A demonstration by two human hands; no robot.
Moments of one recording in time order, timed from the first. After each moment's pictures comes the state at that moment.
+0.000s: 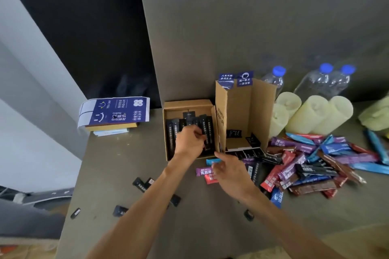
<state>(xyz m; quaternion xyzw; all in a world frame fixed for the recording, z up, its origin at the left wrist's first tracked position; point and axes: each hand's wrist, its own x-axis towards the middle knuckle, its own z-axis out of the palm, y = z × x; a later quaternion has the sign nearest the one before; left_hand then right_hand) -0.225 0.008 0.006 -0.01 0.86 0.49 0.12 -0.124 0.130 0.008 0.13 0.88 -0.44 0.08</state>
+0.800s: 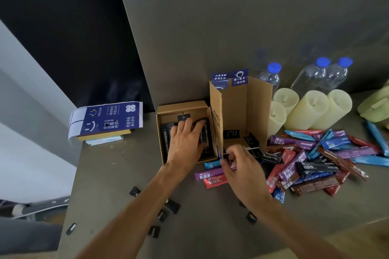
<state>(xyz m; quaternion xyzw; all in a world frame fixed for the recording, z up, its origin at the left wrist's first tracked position) -0.233 0.004 0.001 0.23 0.96 0.15 -0.06 -0.121 0.153 0.004 0.08 0.95 -0.28 -0.10</state>
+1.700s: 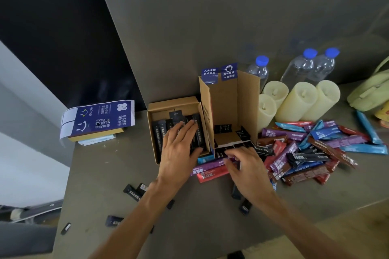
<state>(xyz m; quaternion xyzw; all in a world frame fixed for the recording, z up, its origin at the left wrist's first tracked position) -0.192 -0.004 -0.001 0.23 0.94 0.23 -0.09 -0.102 0.182 -0.007 0.07 0.94 -0.31 -0.11</state>
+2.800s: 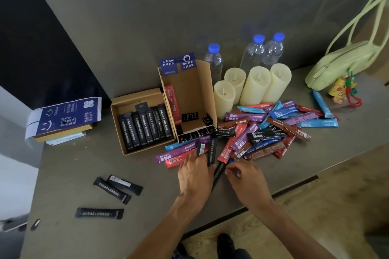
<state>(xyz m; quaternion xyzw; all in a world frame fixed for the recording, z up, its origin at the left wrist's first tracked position) -0.075 0.106 -0.011 0.14 0.95 0.26 0.06 -0.007 0.244 -0.033 0.17 0.93 -0.31 -0.05</state>
